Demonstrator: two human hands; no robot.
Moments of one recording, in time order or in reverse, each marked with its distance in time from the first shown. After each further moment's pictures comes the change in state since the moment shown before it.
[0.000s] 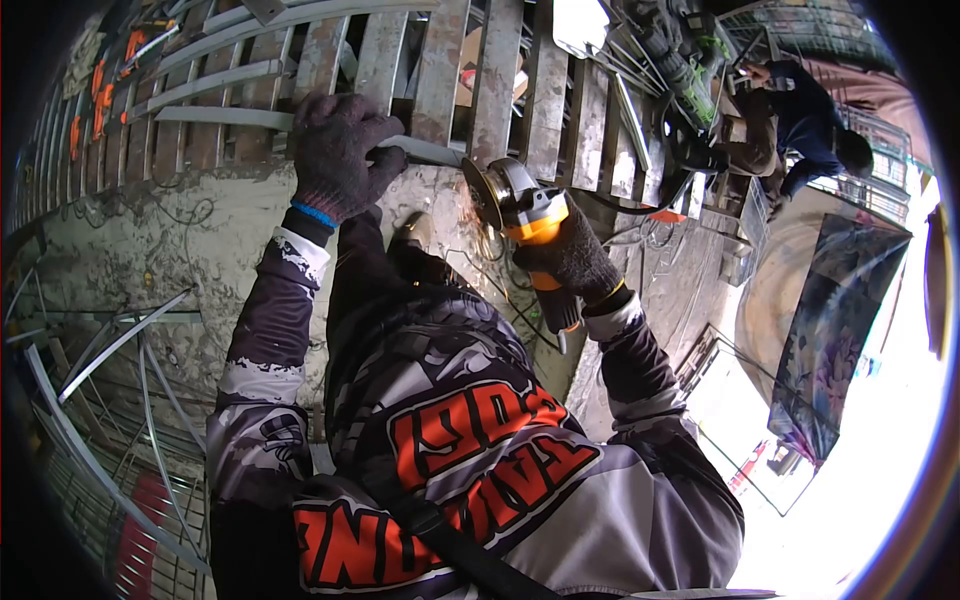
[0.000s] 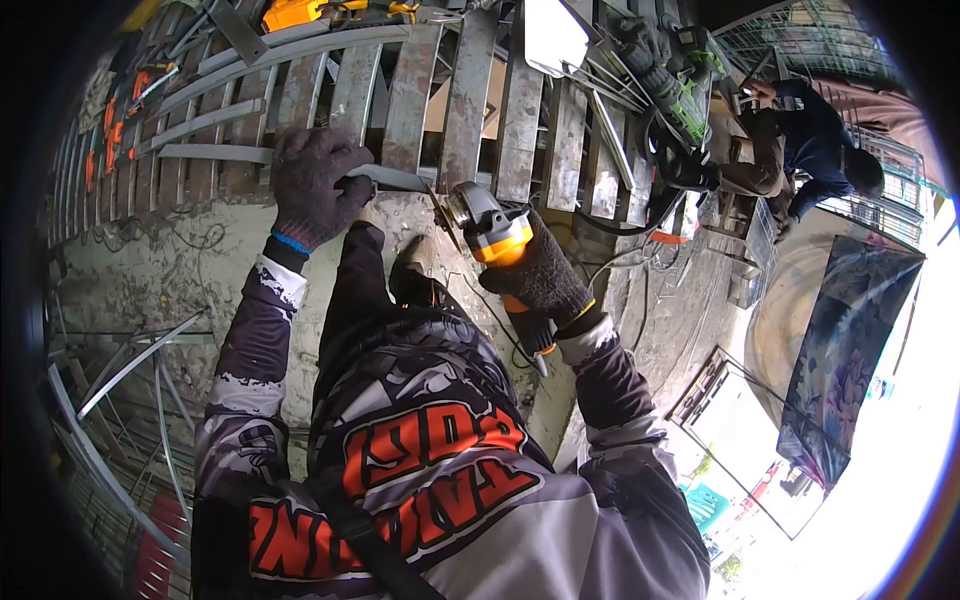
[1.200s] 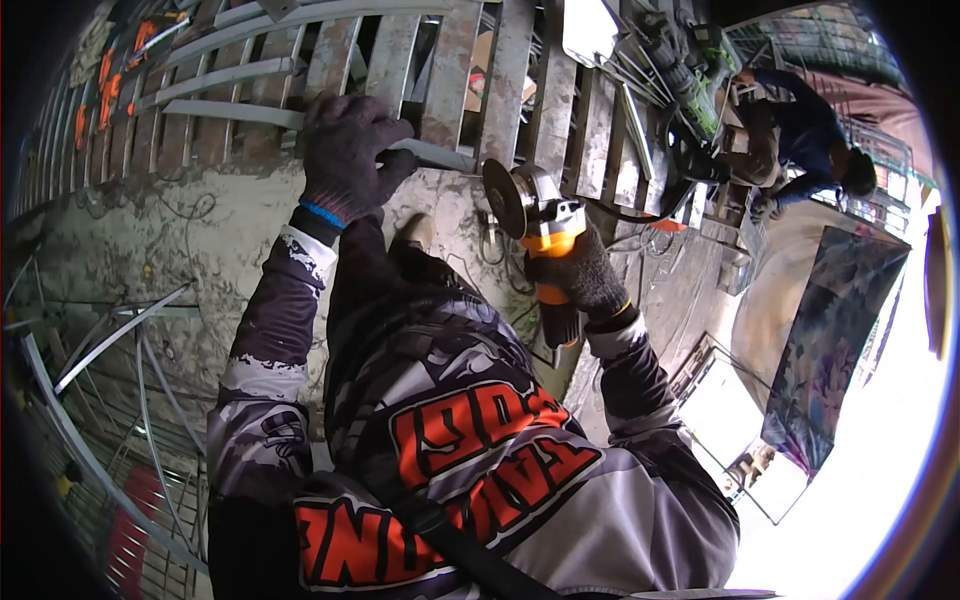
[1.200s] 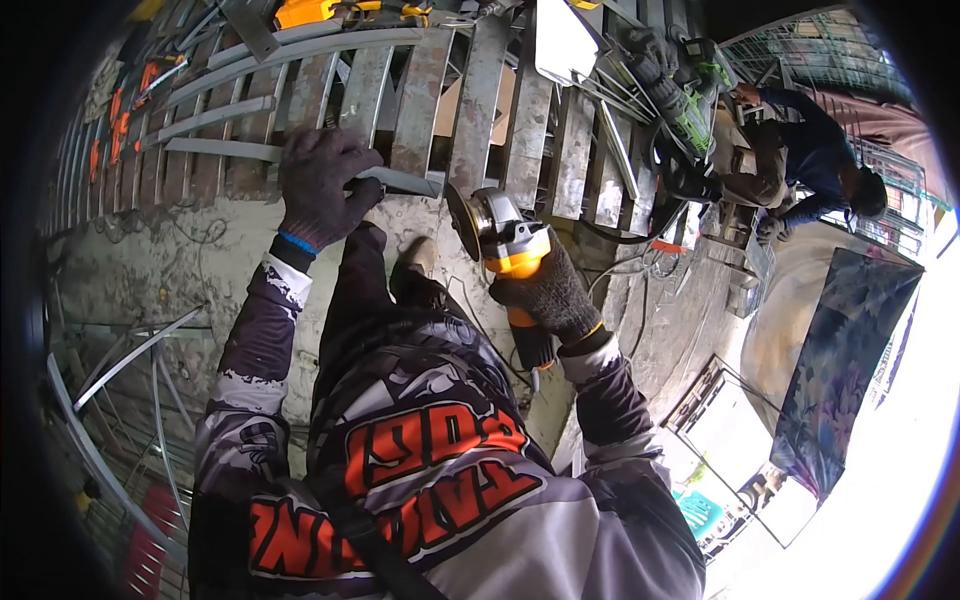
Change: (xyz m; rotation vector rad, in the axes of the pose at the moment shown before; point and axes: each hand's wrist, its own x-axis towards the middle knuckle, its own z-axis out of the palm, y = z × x) left_hand -0.001 0.001 0.000 -0.005 0.004 -0.005; right_hand -0.015 0.003 -0.002 0.167 0.006 0.082
